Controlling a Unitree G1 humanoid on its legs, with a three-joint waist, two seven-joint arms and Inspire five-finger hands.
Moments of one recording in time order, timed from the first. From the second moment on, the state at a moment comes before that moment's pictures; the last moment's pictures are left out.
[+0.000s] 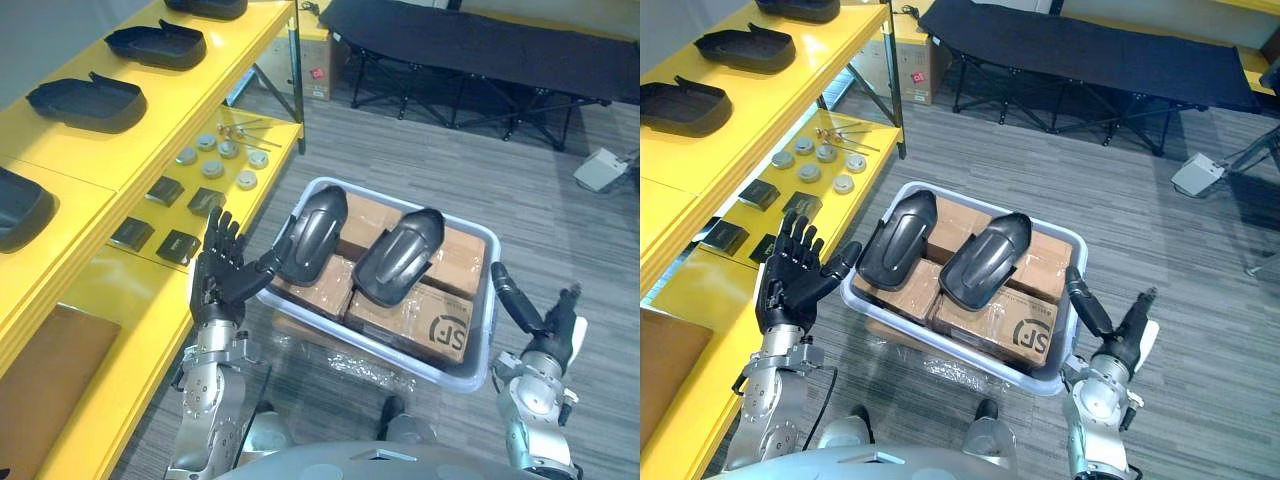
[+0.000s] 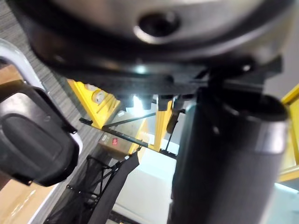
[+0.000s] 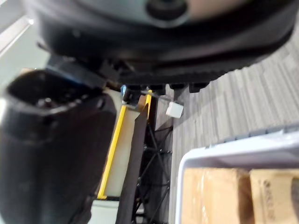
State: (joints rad) left arm 0.32 0.13 -0.16 -0.20 -0.43 -0.30 0.18; right arm 0.25 -0.19 -0.22 0.18 0.21 -0.11 -0.50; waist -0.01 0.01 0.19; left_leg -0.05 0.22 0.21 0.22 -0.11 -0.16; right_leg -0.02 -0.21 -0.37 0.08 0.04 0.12
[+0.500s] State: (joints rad) left arm 0.25 0.19 -0.17 -0.20 -0.43 -0.24 0.13; right arm -0.03 -0.33 -0.29 0.64 0.24 0.02 -0.41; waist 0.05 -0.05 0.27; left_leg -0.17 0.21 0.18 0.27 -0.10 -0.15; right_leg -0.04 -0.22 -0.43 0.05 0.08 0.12
